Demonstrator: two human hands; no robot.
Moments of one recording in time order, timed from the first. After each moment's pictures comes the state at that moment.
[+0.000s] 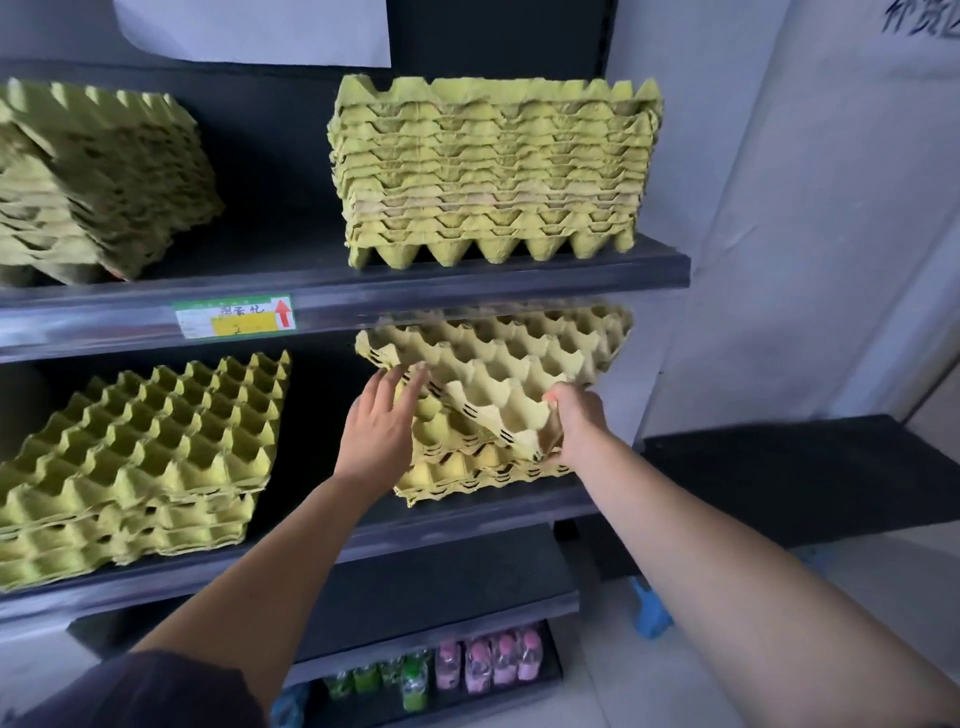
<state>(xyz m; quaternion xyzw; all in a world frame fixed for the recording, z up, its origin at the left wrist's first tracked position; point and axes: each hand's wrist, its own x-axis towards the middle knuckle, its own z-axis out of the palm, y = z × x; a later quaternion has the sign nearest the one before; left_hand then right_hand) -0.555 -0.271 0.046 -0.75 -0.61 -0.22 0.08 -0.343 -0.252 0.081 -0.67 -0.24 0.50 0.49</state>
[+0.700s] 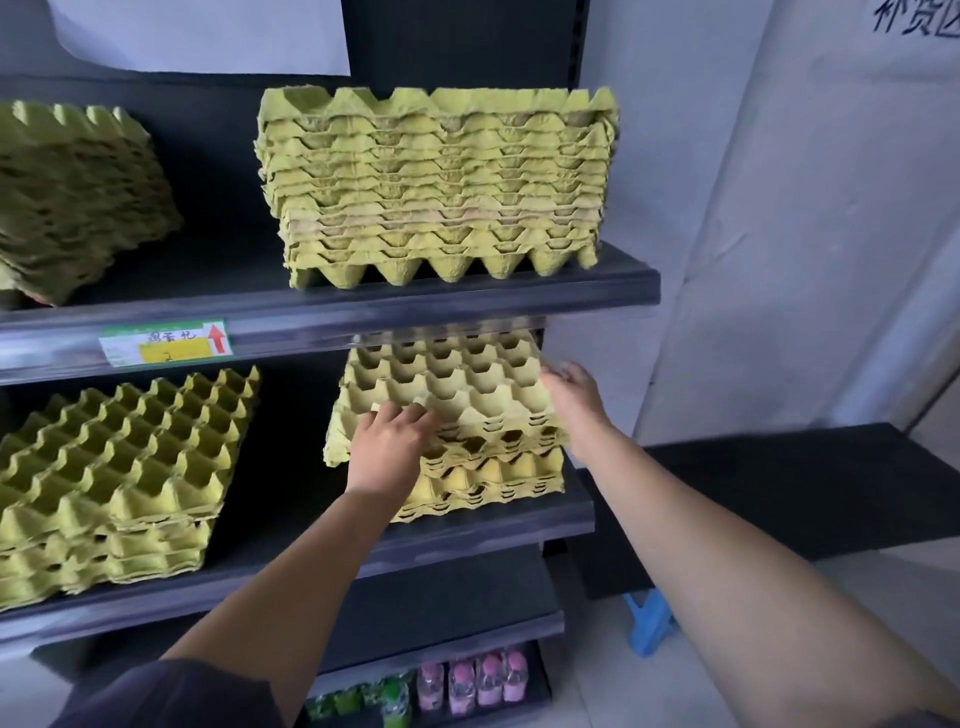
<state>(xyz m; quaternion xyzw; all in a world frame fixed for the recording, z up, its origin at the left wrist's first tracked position) -0.498 -0.249 0.049 -0.77 -0.59 -0.17 0.19 -0.287 -0.207 0.083 -0.64 -0.44 0.40 0.48</state>
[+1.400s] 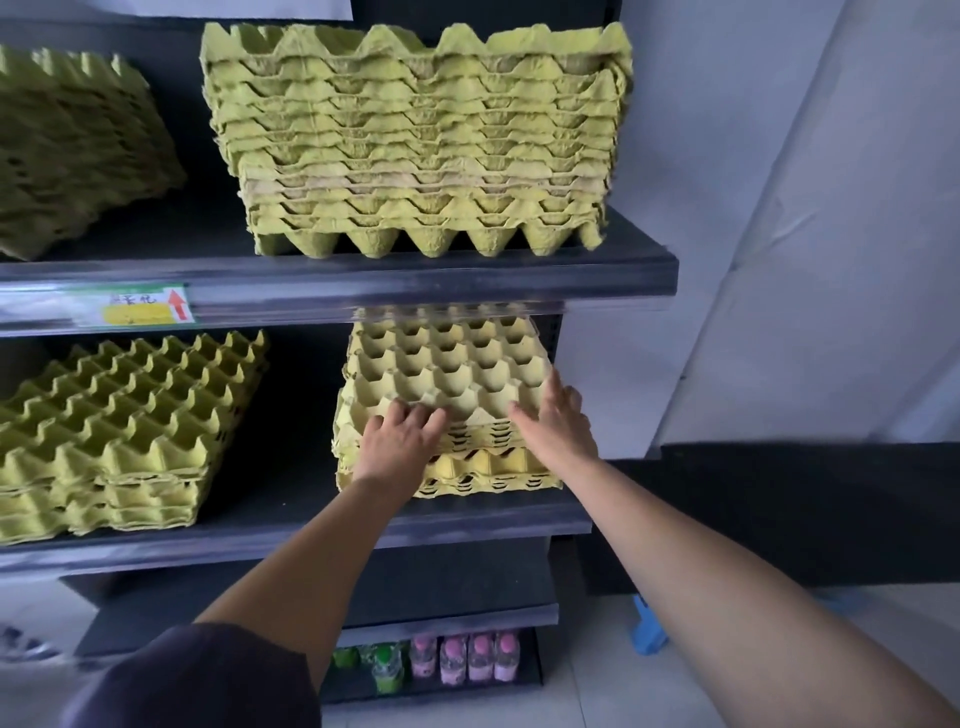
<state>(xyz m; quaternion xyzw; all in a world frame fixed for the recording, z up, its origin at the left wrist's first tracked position) -0.465 -0.234 0.016 -0.75 -0.64 0.00 0.13 -0.274 -0.193 0.029 -0.69 -0.65 0.22 0.23</state>
